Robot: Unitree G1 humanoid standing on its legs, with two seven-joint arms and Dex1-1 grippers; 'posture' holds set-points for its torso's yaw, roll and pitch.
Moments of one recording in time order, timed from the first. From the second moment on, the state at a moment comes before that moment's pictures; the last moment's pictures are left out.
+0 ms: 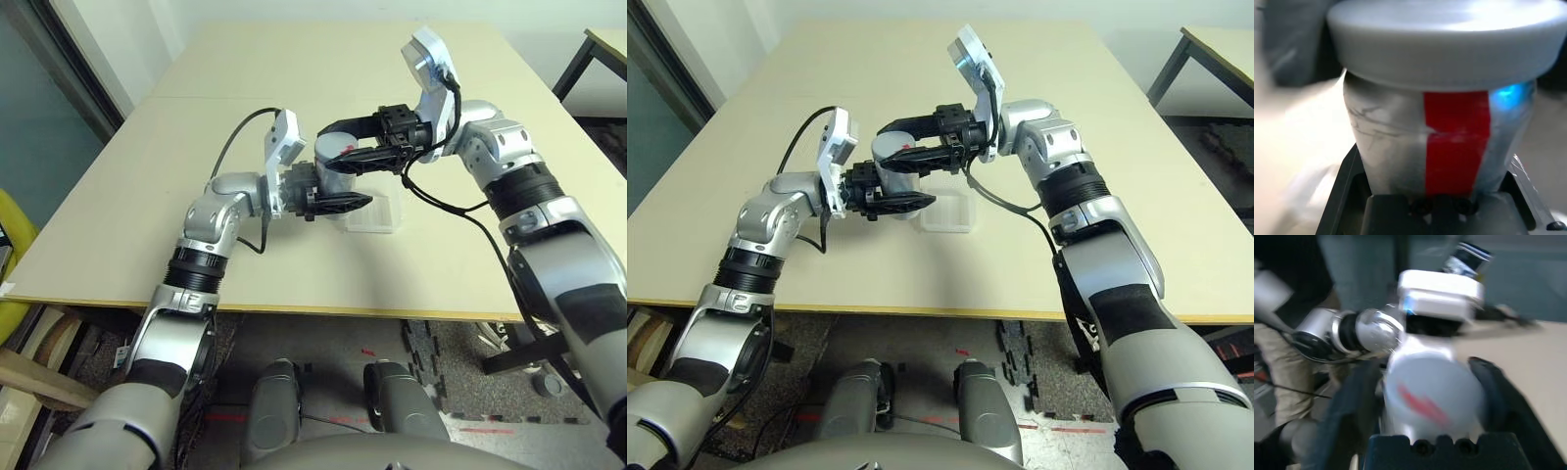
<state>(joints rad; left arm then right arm) -0.72 0.29 -0.10 0.27 -0.42 0.49 -1.21 -1.17 -0.31 0.30 0.78 0.57 0.16 1.58</state>
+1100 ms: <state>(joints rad) -0.69 0.29 -0.14 0.30 -0.38 0.41 -1.19 -1.19 -0.27 0.12 0.93 0.37 0.14 1.60</state>
